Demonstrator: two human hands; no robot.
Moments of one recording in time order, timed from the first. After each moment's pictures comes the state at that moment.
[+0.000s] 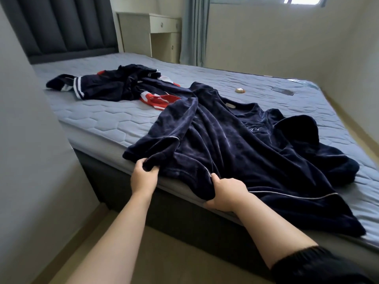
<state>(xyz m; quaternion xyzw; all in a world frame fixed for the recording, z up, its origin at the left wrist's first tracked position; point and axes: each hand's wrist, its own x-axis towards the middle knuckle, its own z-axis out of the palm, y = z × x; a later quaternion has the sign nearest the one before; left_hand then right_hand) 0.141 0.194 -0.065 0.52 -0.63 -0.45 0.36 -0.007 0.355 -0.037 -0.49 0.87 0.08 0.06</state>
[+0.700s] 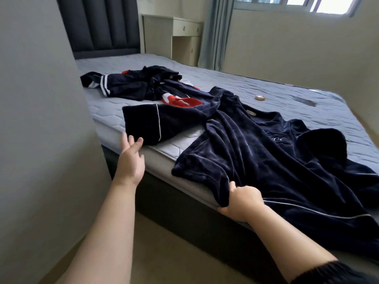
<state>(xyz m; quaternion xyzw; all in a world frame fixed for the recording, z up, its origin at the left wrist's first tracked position) 0.200 0.123 -0.030 0.28 -0.41 -0.71 0.49 0.004 0.335 -0.052 -0.49 0.86 0.16 -0.03</state>
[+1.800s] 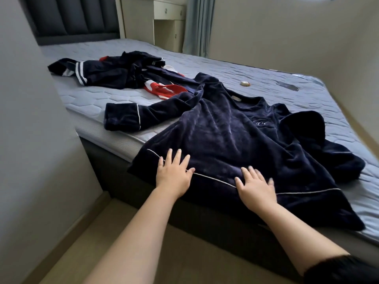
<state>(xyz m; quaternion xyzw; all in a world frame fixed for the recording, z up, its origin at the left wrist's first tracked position) 0.117 0.219 -0.066 0.36 -0.93 -0.07 0.03 -0.032 0.387 -0.066 -0.34 0.94 -0.04 0.04</state>
